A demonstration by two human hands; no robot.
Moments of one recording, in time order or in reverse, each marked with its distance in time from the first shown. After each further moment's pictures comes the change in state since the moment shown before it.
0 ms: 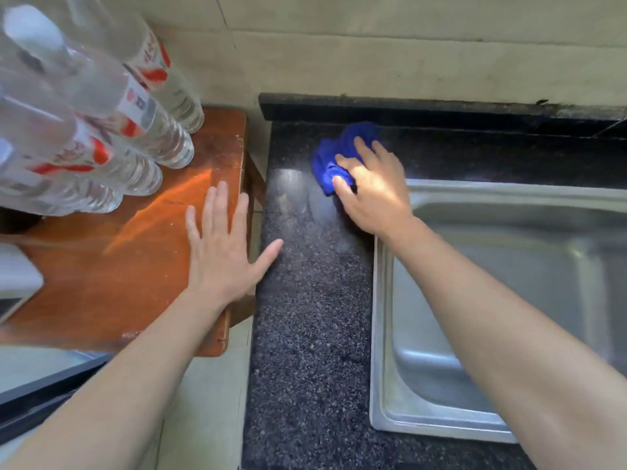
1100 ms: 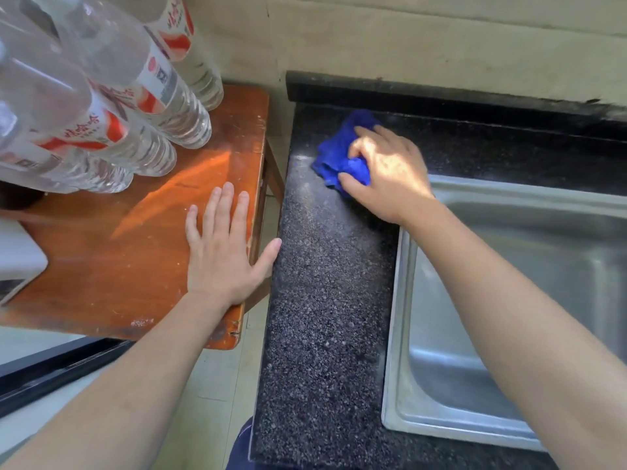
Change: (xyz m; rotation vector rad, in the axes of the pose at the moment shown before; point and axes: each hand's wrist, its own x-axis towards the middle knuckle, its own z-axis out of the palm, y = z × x) left_hand -0.014 -0.026 0.005 -0.026 -0.064 -0.060; right_hand 0.021 -0.018 -0.007 -0.014 -0.133 -0.113
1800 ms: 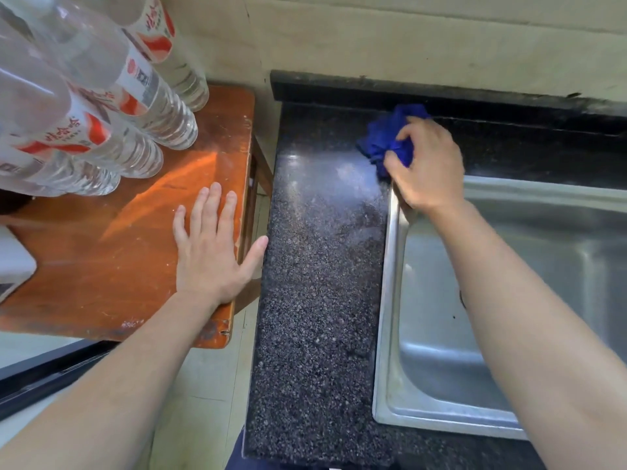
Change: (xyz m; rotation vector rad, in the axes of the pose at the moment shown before) left_hand 0.002 0.000 0.000 -0.018 0.022 0.000; right_hand -0.008 0.061 -0.013 0.065 0.228 0.194
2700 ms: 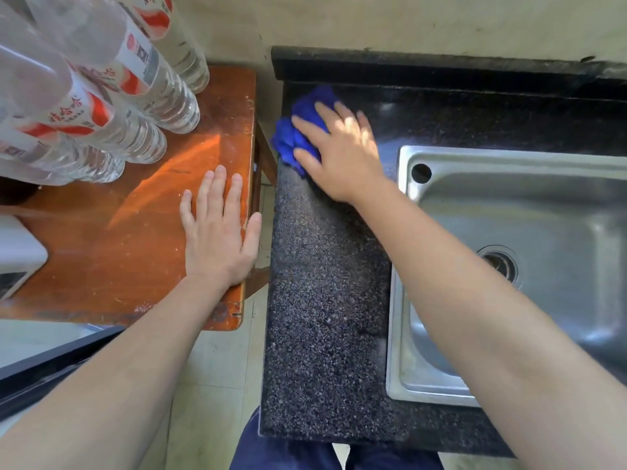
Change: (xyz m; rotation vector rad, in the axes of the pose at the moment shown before) left_hand -0.001 -0.004 0.006 -0.044 0.062 0.013; right_hand -0.010 -0.104 0.053 -0.155 -0.232 -0.239
